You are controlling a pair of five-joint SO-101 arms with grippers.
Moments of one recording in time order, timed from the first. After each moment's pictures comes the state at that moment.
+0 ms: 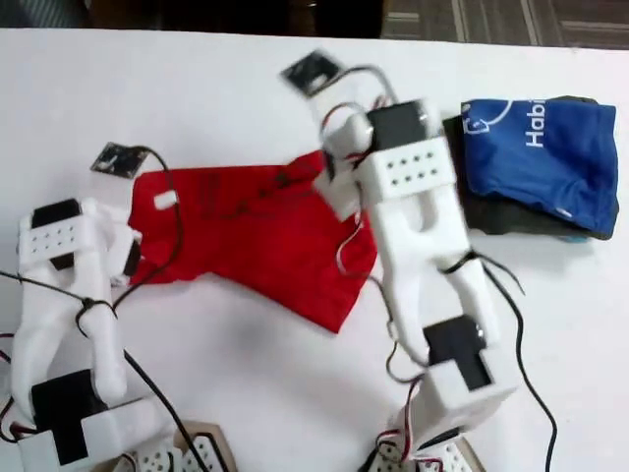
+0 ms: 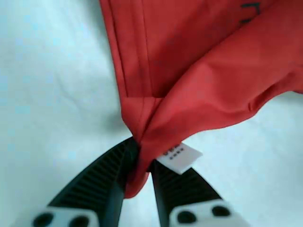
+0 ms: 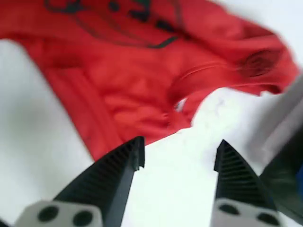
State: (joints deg) left arm -26.5 -11.1 35.3 65.7 -28.4; right arm -23.2 6.6 -20.1 99.6 23.1
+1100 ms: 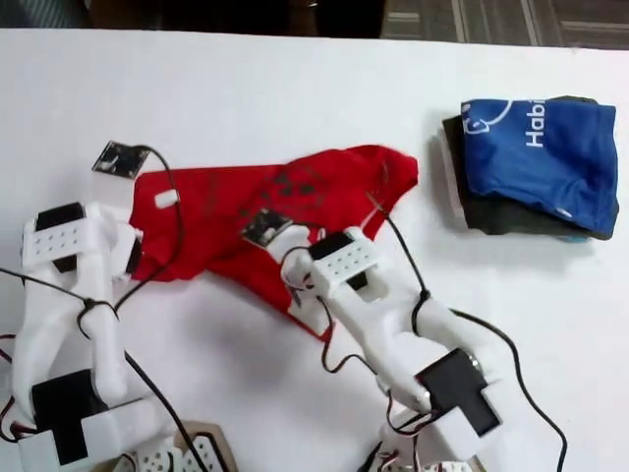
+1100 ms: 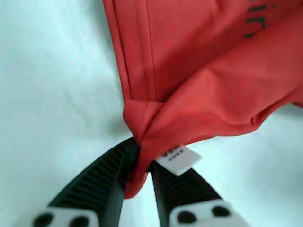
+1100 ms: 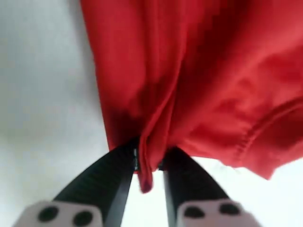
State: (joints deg) left arm -26.4 -11.1 36.3 61.6 -28.3; right arm -35.0 -0.7 37.4 61.2 23.1
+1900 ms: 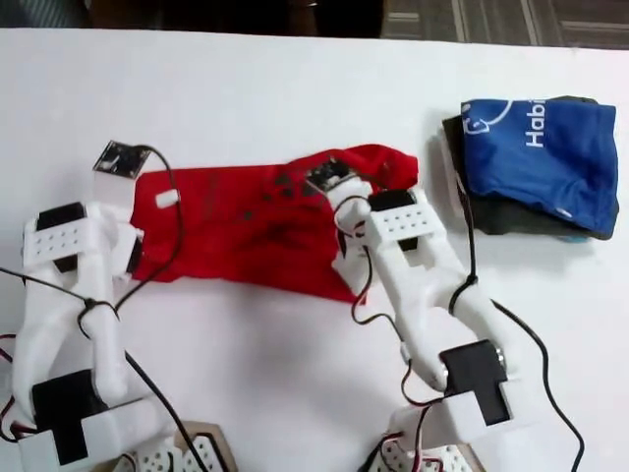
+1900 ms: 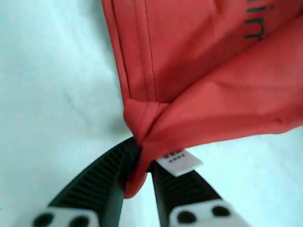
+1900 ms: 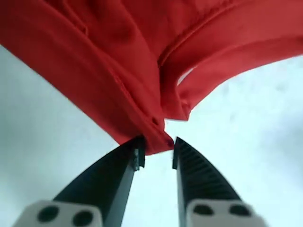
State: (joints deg) left arm -26.2 -11.1 36.3 61.6 -28.3; right arm -18.8 -0.2 27.3 71.3 23.6
